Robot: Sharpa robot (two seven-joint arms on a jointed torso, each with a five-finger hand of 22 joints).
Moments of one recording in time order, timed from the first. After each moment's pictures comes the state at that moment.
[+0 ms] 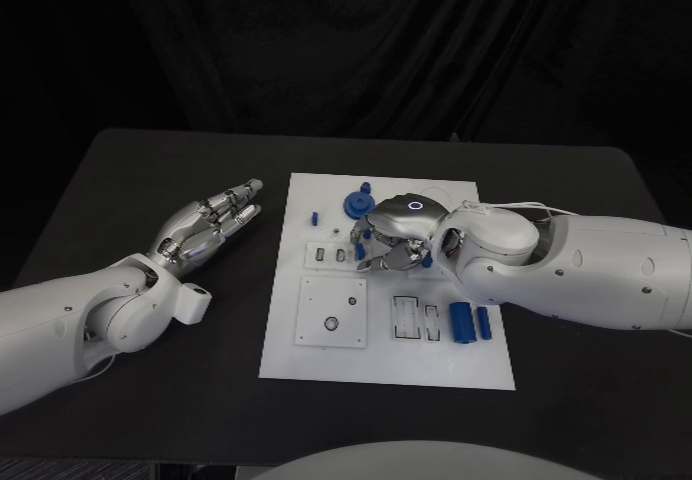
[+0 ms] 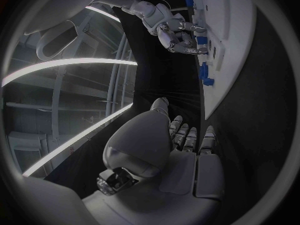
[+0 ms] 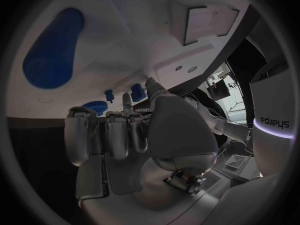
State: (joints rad) left arm 1.20 -0.97 -0.21 1.47 -0.26 -0.05 0.68; left_hand 1.55 0.26 -0.21 0.25 0.54 0.29 0.10 0.04 0.04 0.08 0.08 0.05 0.02 0.00 0.07 0.00 0.00 0.16 0.01 0.21 0.01 0.01; right arm 1.36 -0.77 -0.25 1.67 -1.67 -0.28 -0.20; right_hand 1.27 -0.11 0.14 0.18 0.08 0.73 0.11 0.18 0.42 1.47 0.01 1.57 1.31 1.47 -0.05 1.57 1.31 0.01 1.47 0.05 1.47 1.31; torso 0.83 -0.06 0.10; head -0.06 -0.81
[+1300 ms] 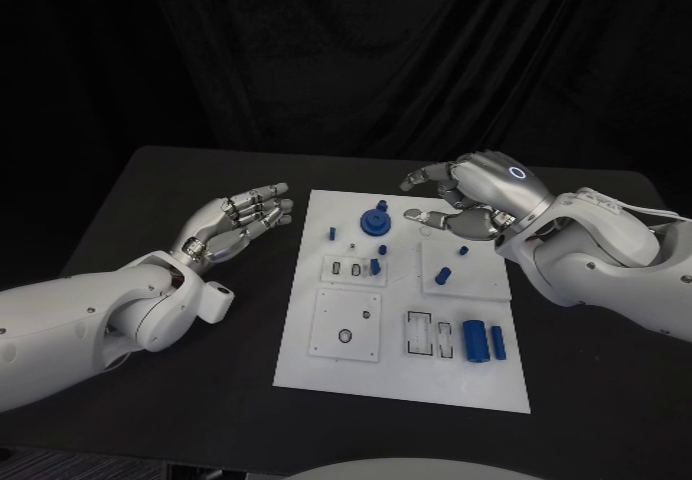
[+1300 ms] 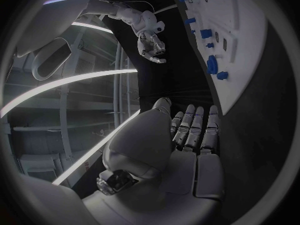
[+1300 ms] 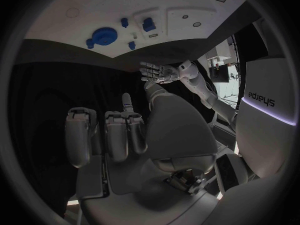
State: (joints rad) left arm 1.24 -1.00 -0.21 1.57 -0.34 -0.25 0.68; left_hand 1.60 0.23 -0.12 0.29 0.53 0.39 0.13 0.04 0.04 0.43 0.22 0.35 0.09 0.40 0.18 0.24 0.09 0.16 0.35 0.28 0.24 0.11; right arm 1.45 -0.99 -0.25 1.77 -1.60 -0.66 -0.01; right_hand 1.33 -0.05 0.19 0.26 0.23 0.74 0.11 0.20 0.35 1.47 0.01 1.57 1.31 1.47 -0.06 1.57 1.31 0.01 1.47 0.05 1.50 1.31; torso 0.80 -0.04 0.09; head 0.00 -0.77
